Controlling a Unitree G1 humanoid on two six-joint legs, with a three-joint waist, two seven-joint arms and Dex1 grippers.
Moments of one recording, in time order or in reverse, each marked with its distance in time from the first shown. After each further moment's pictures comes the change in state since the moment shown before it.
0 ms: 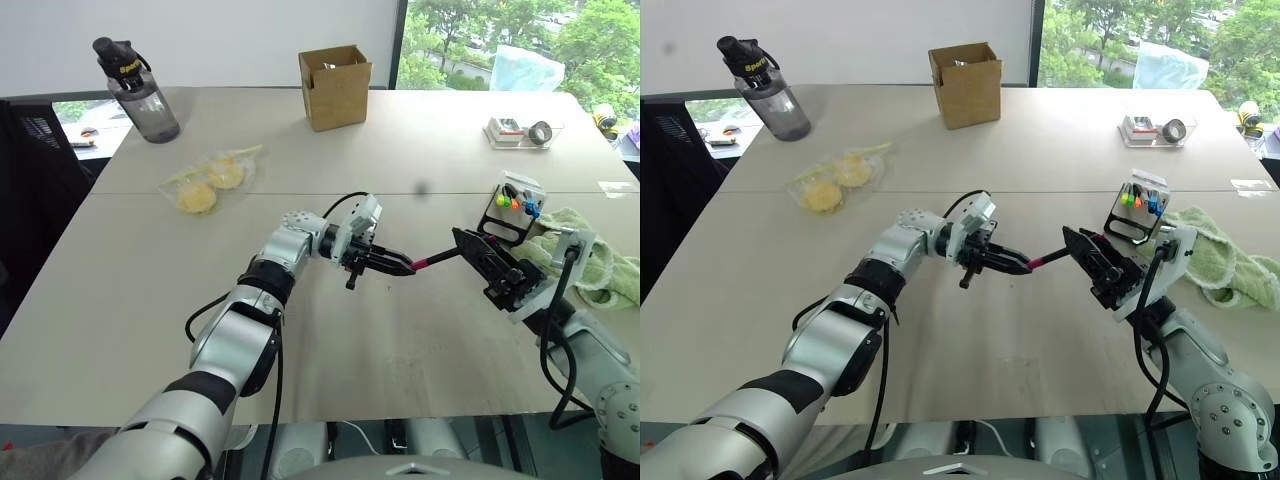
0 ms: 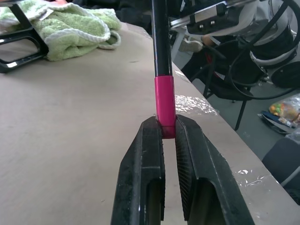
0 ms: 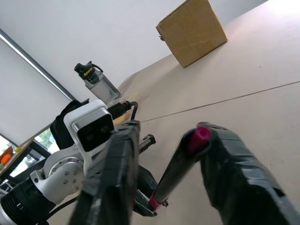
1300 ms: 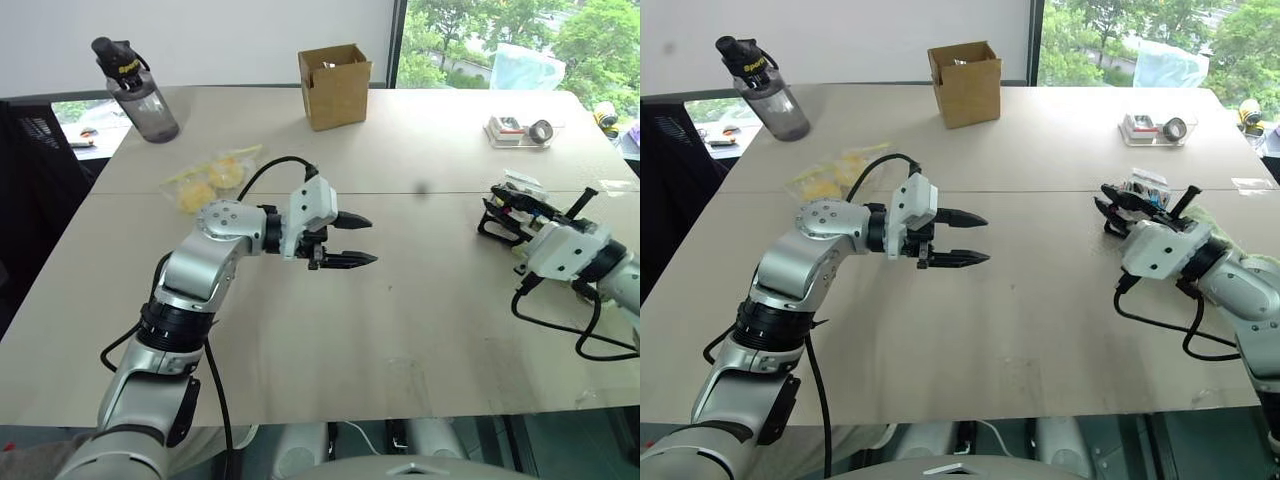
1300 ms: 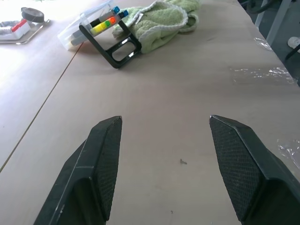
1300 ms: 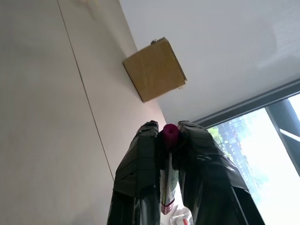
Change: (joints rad) left arm 0.319 0.363 0.120 -1.009 -0.015 0.359 0.423; right arm -0.244 -0.457 0.133 0.497 -1.284 -1.052 0.397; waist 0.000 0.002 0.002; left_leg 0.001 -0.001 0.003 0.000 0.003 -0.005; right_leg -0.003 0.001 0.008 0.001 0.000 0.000
